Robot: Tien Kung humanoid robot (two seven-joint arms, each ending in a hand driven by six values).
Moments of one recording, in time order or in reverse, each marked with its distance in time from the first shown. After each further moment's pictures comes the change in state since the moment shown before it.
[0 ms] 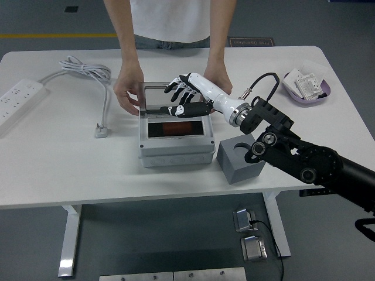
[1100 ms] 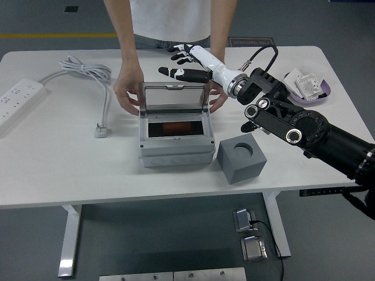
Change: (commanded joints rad) left arm -0.015 0.008 -0.029 -0.003 0.053 -0.008 0.012; right arm 0.171 0.109 -0.117 -0.355 0.177 0.048 0.070
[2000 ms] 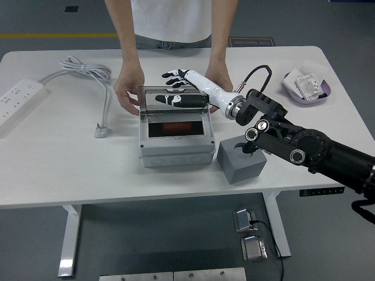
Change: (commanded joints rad) left arm -0.003 -0.011 0.008 0.000 -0.005 0.001 -0.001; right arm -0.068 -0.073 -0.073 0.166 -0.038 -0.027 -0.016
